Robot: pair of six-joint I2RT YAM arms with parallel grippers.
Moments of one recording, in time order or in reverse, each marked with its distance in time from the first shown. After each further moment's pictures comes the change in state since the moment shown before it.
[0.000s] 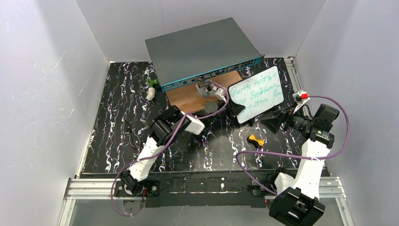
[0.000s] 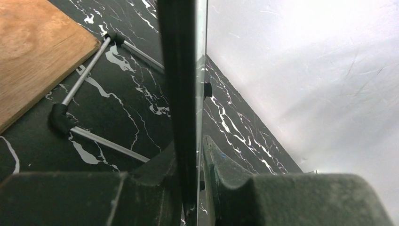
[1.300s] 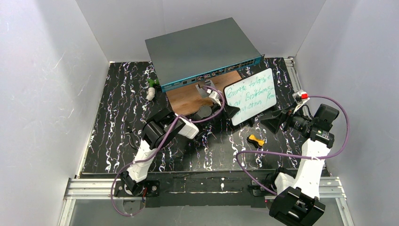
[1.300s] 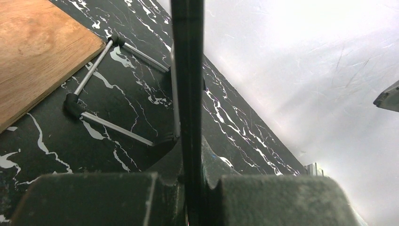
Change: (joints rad) left arm -0.010 -0.129 -0.187 0.085 -0.033 0.048; right arm 0.000 0.004 0.000 -0.003 -0.010 -0.007
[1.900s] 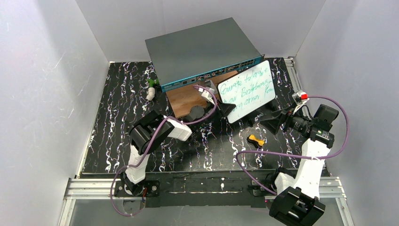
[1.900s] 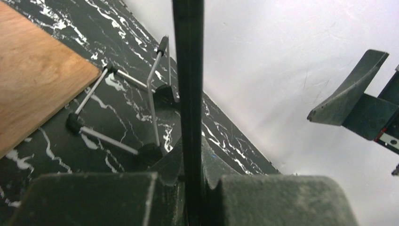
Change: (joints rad) left arm 0.003 -0.190 -0.135 0.032 -0.040 -0.004; right arm 0.000 0.000 0.000 -0.020 -0.014 -0.015
